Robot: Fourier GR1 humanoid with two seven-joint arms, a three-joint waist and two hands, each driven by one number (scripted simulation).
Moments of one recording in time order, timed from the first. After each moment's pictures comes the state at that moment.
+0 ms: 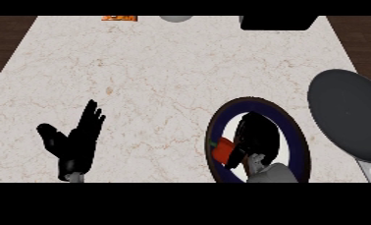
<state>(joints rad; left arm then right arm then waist) 0.08 0.11 -0.05 -1.45 0.25 0.23 0.12 -0.12 0.00 0.36 -1.44 1.07 0.05 0.92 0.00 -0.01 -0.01</state>
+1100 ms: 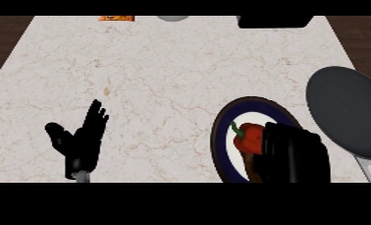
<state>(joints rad) 0.06 0.08 -0.05 -1.42 0.22 0.24 0.11 0.03 -0.20 0.55 -2.03 1.40 -0.05 0.82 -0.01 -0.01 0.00</state>
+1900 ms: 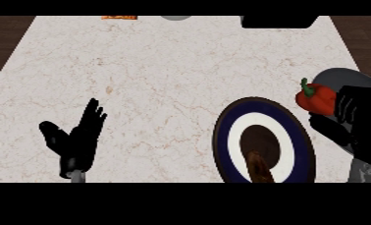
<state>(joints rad) 0.06 0.09 -0.03 -1.44 0.23 0.21 0.13 -0.05 -0.29 0.05 -1.95 1.07 -0.14 0.60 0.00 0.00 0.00</state>
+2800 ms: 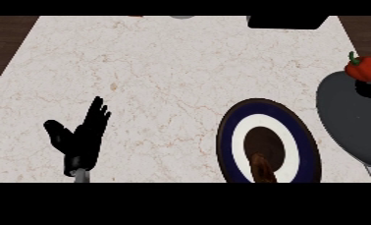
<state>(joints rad) 0.05 0.07 -0.04 -1.44 0.21 0.20 0.13 -0.44 -0.53 -0.34 -0.87 0.84 -0.44 0.05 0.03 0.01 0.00</state>
